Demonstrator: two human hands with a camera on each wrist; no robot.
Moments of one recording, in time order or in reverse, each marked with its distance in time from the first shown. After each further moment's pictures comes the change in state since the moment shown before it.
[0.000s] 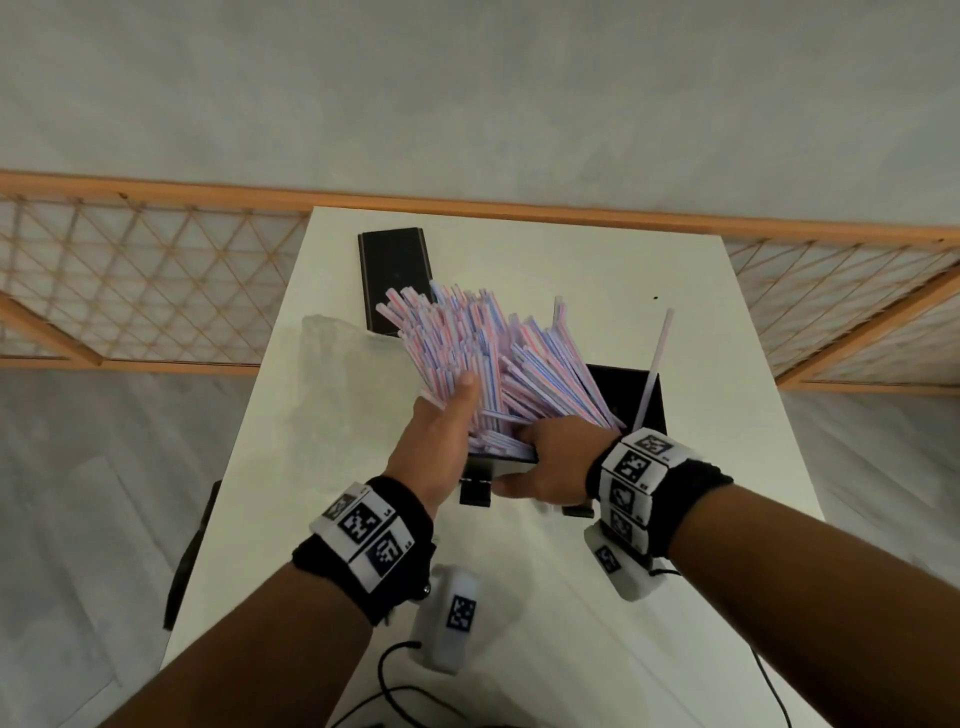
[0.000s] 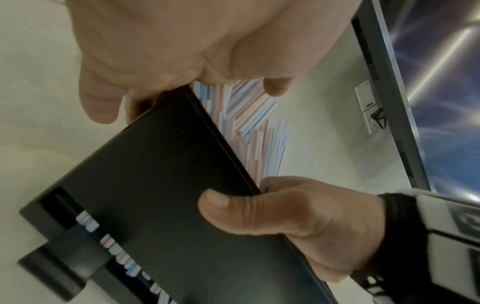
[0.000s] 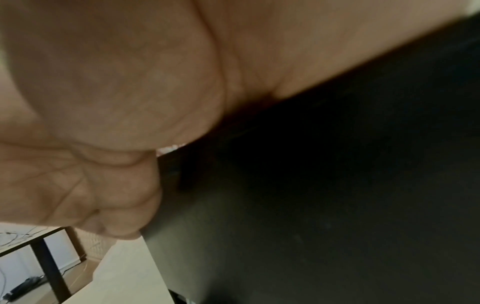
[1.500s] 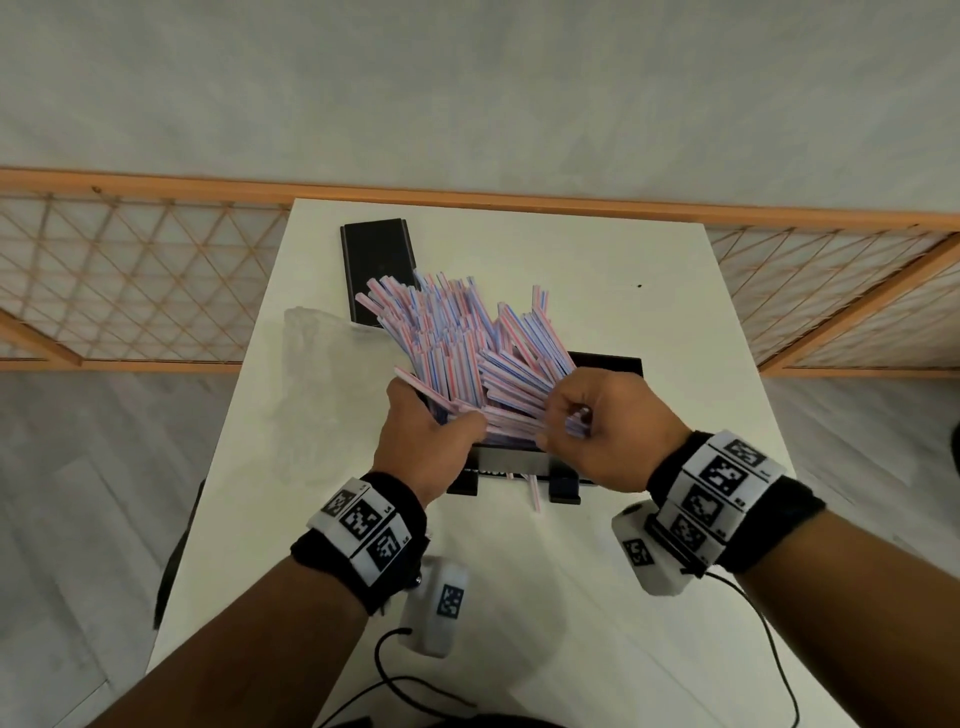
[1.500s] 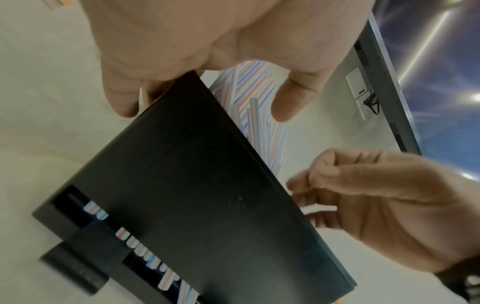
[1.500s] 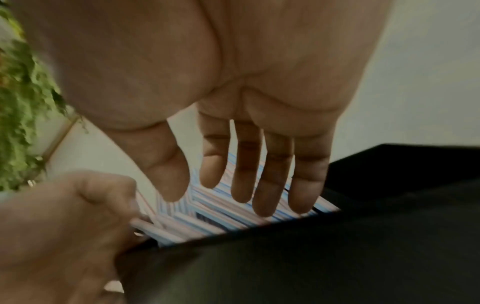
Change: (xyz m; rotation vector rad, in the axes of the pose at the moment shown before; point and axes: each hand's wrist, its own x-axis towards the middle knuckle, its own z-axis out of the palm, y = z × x) left_hand 0.008 -0.022 0.000 0.168 0.012 0.058; right_hand -0.046 0.038 -0.010 0.315 0.516 -0.253
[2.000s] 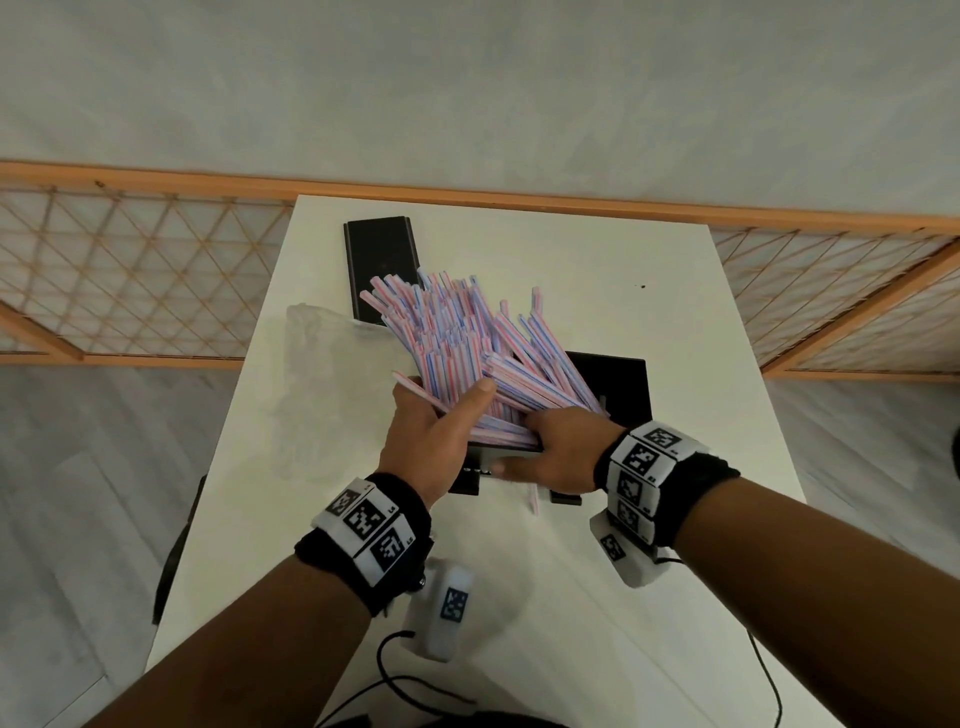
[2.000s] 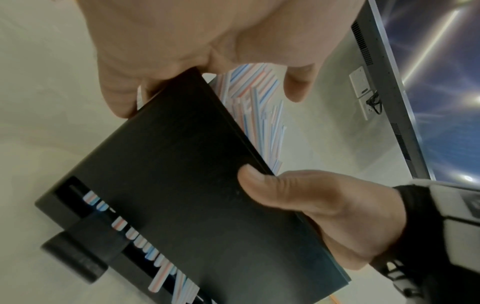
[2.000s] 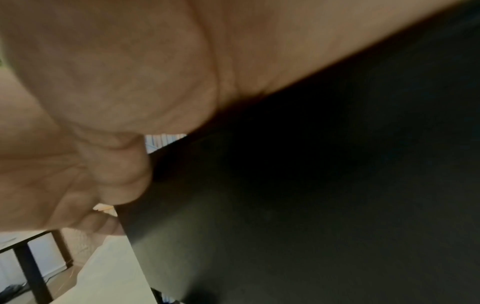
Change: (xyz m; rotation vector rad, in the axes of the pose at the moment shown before) left_hand -0.006 0.007 0.006 -0.200 0.031 0.037; right_hand 0.029 -0.001 0.037 -0.299 -0.485 0.304
